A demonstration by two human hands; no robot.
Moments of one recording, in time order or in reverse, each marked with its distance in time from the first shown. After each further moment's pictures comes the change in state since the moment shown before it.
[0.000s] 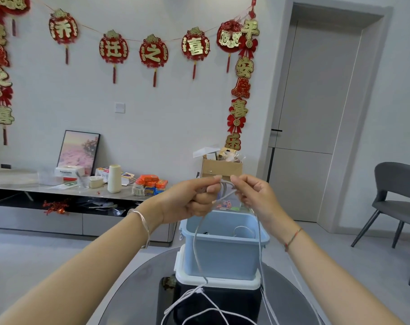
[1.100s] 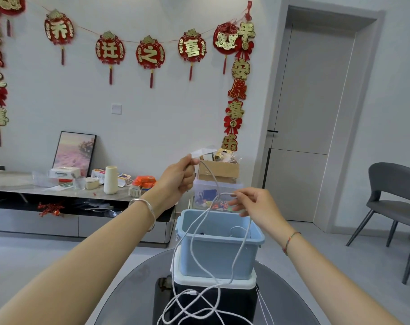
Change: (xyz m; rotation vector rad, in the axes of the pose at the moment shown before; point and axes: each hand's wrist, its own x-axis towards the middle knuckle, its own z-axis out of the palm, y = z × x) left_hand 0.039 -0.001 -0.036 -0.172 0.523 0.286; right_hand 0.005 0.030 -0.025 -0.346 0.067 0.144
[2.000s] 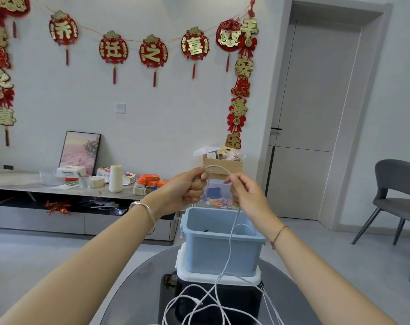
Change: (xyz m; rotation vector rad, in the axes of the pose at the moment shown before) left_hand -0.023 0.000 -0.002 0.097 -0.254 -0.236; right_hand 0.007 -0.010 0.029 0.173 0.018 -0.145
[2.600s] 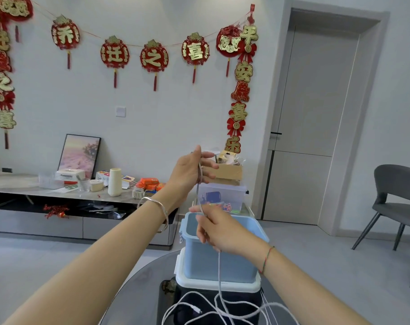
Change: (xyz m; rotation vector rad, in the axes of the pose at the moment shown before) left_hand 0.014 0.021 0.021 0.169 0.280 0.398; right_hand -0.040 -0.023 0.045 -0.359 -0.476 0.147
